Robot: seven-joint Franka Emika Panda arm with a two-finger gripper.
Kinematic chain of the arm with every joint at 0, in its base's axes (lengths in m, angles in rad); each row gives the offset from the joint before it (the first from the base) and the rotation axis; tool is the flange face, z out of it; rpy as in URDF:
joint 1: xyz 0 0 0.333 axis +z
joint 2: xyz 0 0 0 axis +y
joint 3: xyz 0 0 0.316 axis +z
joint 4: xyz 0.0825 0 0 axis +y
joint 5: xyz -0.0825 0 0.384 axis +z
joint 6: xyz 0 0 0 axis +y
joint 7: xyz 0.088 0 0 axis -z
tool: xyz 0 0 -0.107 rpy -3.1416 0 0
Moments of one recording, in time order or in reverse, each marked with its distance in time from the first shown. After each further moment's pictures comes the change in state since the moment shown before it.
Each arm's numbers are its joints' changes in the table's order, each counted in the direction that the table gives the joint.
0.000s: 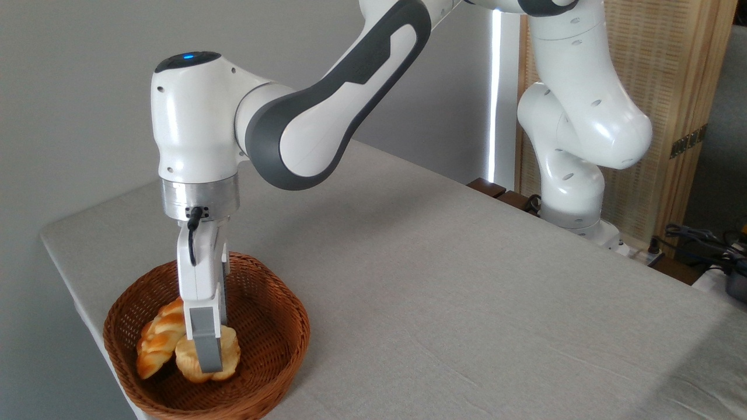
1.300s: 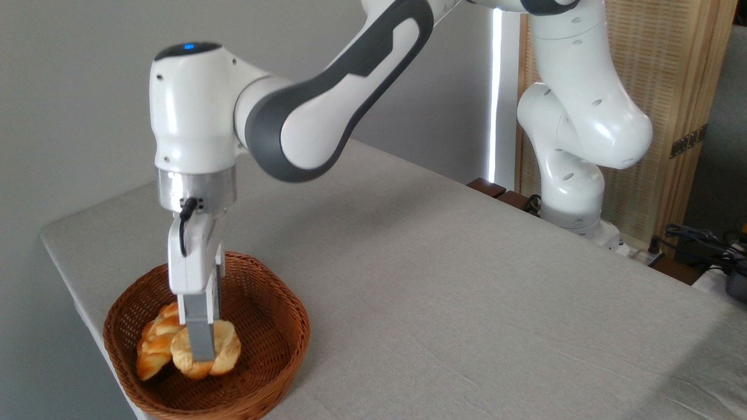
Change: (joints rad) arm 0.009 -0.028 0.004 -0.015 0.002 0.014 0.048
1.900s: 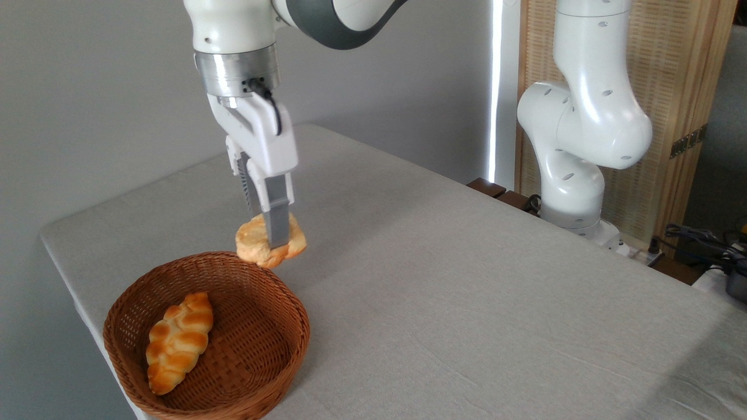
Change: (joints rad) arm -0.010 -0.284 -0.014 0.052 -0.114 0.417 -0.389
